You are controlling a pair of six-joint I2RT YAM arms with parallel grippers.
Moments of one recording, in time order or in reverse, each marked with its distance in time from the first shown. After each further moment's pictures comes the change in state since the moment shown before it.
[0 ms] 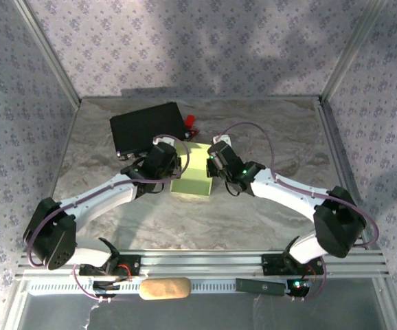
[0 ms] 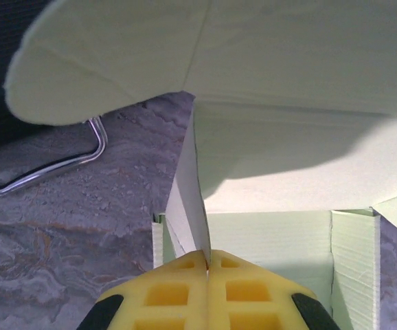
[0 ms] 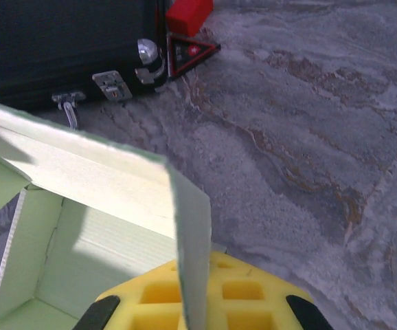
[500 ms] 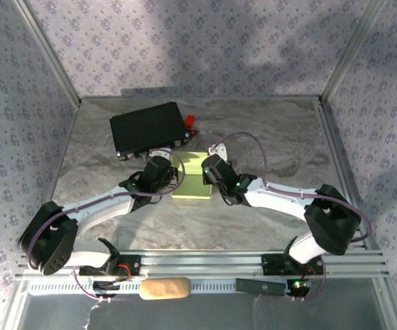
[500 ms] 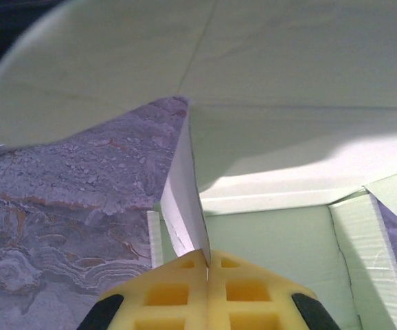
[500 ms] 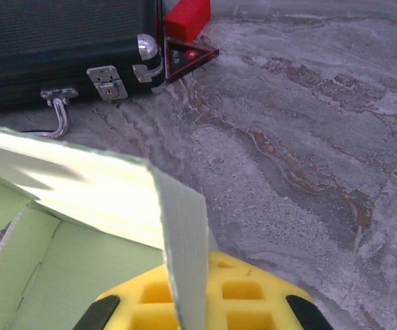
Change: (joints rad) left arm -0.011 -0.056 -0.225 0.234 0.024 -0.039; right arm 0.100 0.032 -0.104 0.168 0.166 0.015
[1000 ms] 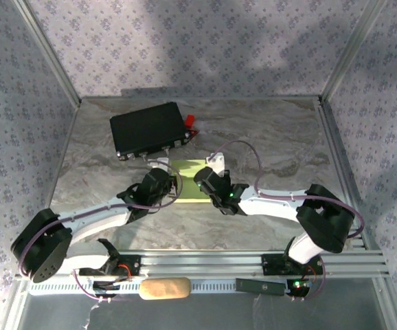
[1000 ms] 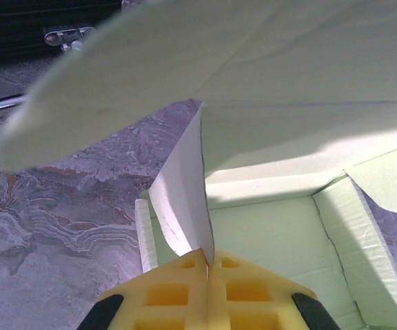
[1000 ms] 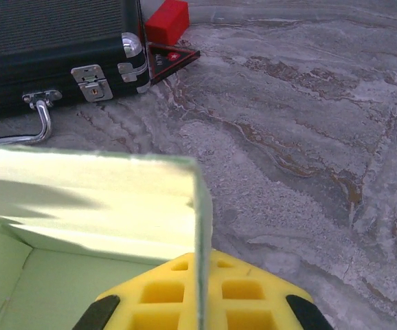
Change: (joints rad) left arm -0.062 -0.079 -0.133 0.089 -0.044 -0.041; right arm 0.095 0.039 -0.051 0.063 0.179 0.109
